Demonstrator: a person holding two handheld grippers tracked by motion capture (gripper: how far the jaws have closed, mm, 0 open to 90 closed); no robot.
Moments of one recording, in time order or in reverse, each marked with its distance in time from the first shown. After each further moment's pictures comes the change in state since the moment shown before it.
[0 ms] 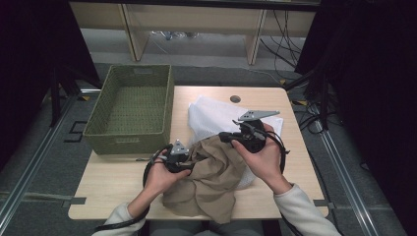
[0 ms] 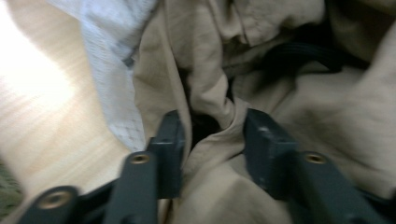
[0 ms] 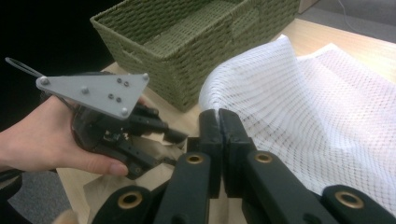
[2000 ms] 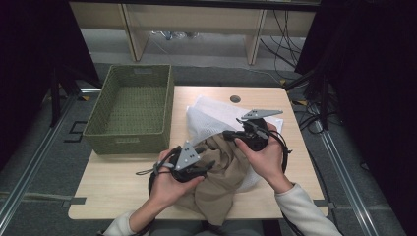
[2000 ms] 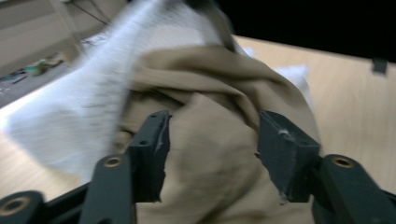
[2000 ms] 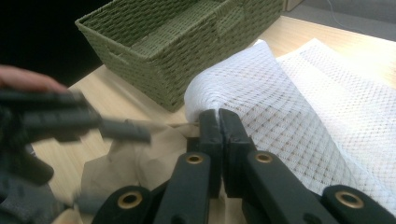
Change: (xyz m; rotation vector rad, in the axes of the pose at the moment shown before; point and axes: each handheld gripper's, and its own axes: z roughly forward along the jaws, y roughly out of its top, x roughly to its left) left arm -0.070 0.040 -0.045 -0.276 0.055 0.195; right arm -0.009 -0.001 -0.003 -0.003 -0.036 0.024
